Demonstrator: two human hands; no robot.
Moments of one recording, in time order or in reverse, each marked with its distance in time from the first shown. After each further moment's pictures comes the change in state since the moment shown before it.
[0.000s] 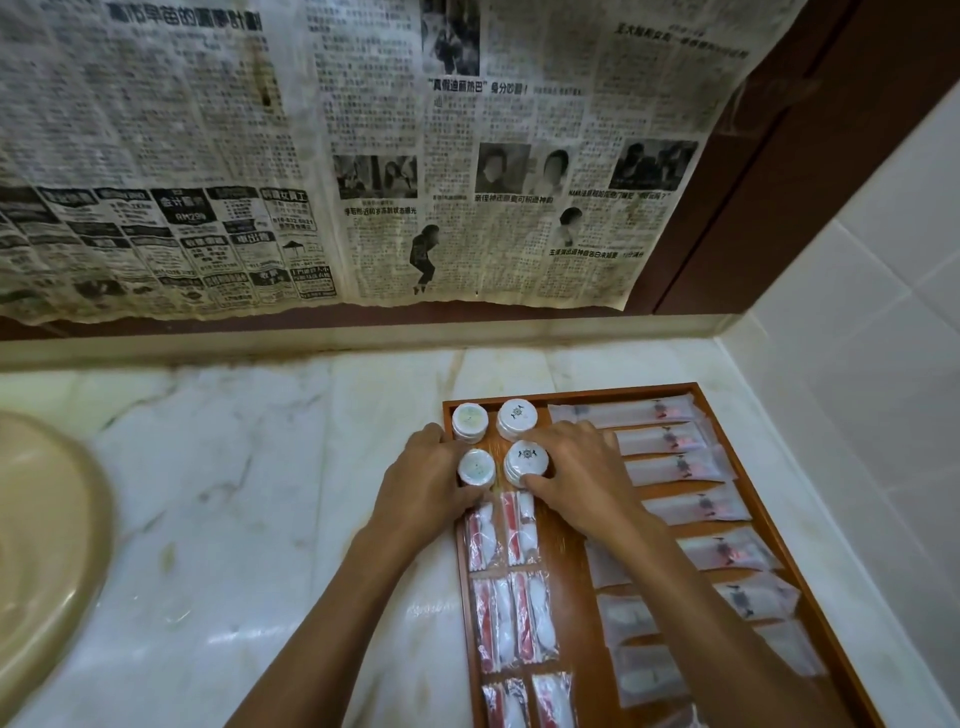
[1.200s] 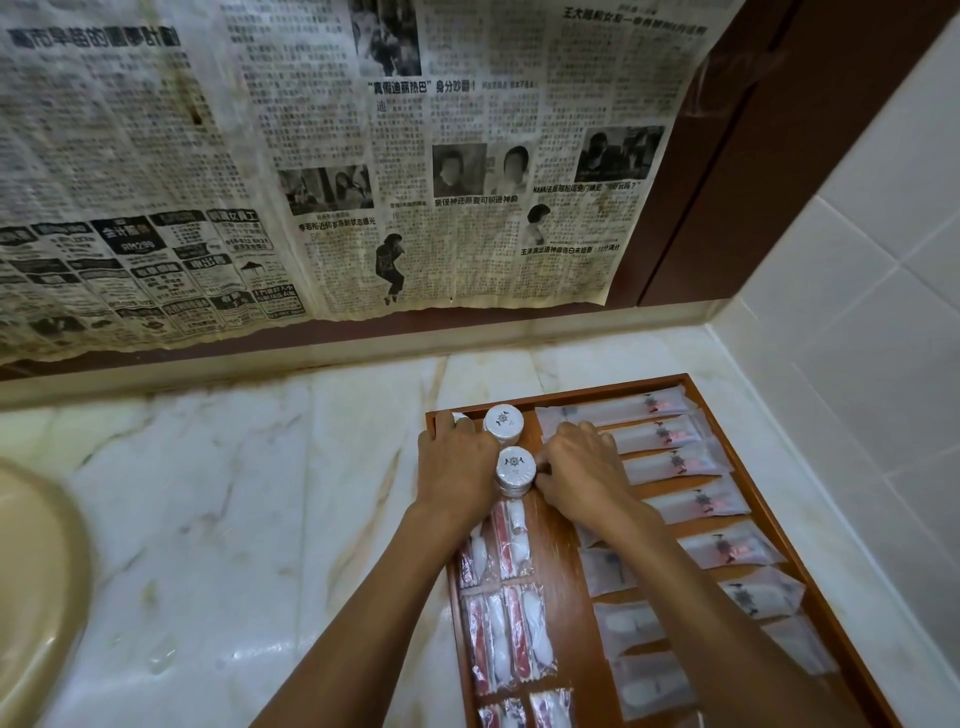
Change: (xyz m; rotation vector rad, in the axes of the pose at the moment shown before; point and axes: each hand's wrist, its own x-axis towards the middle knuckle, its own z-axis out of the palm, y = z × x) left_hand 0.042 0.047 0.015 0.391 -0.087 0.013; right_hand 0.014 0.013 0.005 -0.114 -0.095 0.132
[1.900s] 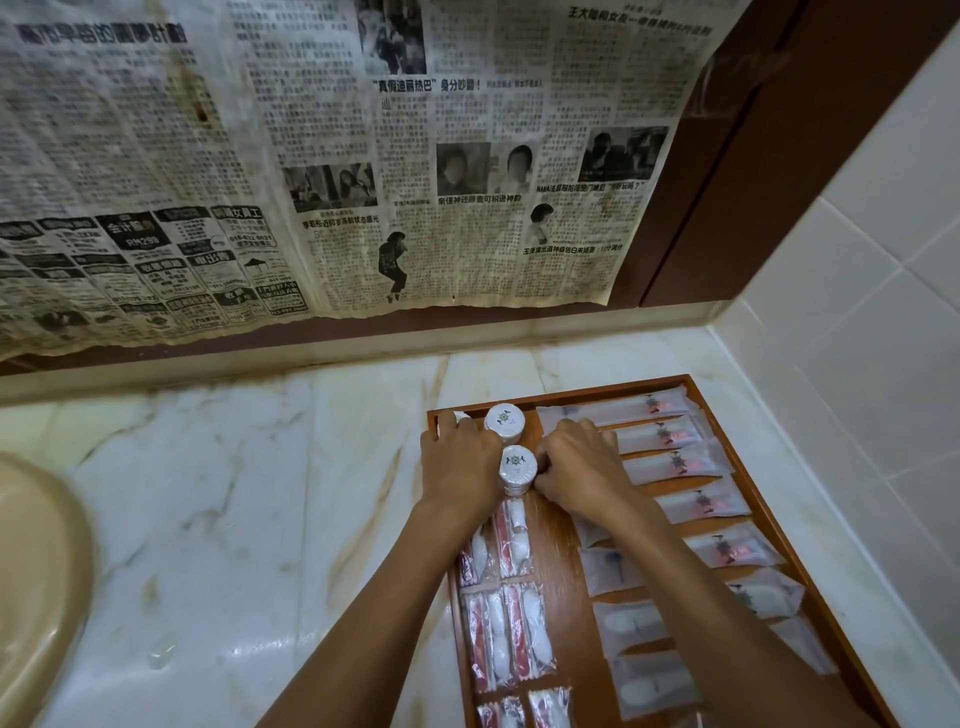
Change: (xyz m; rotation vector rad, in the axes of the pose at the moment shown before) left_hand 0.000 0.005 -0.002 0.040 -0.055 -0.038; right_hand 0.004 -0.004 -0.011 0.016 -0.077 0.016
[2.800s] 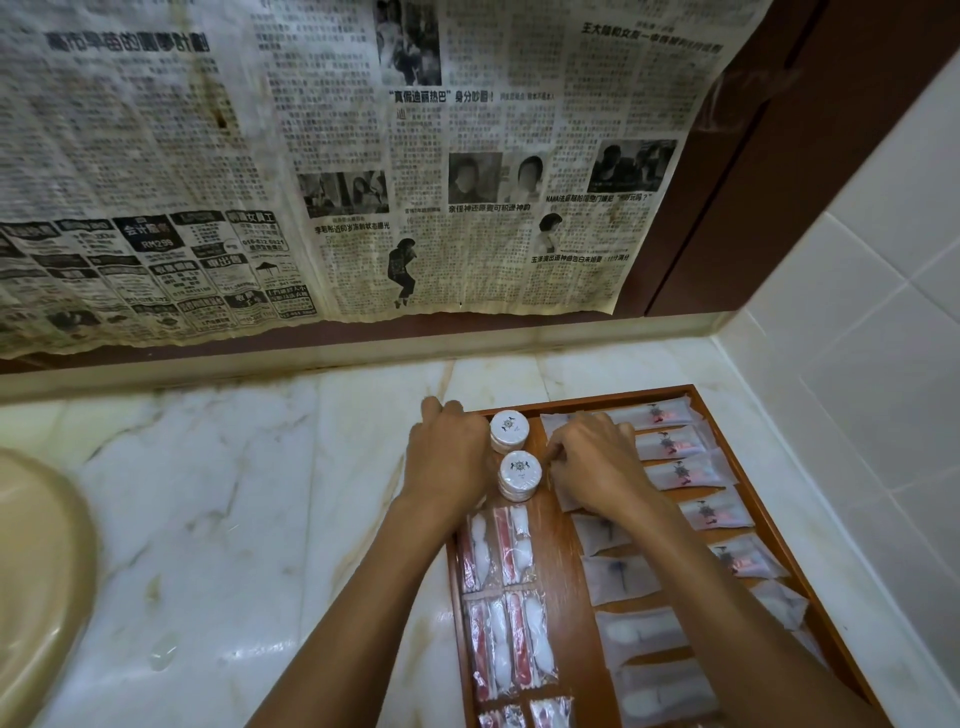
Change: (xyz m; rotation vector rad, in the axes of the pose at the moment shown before) left_hand -0.001 -0.017 -0.021 -0.142 0.151 -0.036; right_hand 0.006 0.010 -0.009 -0.014 0.082 0.001
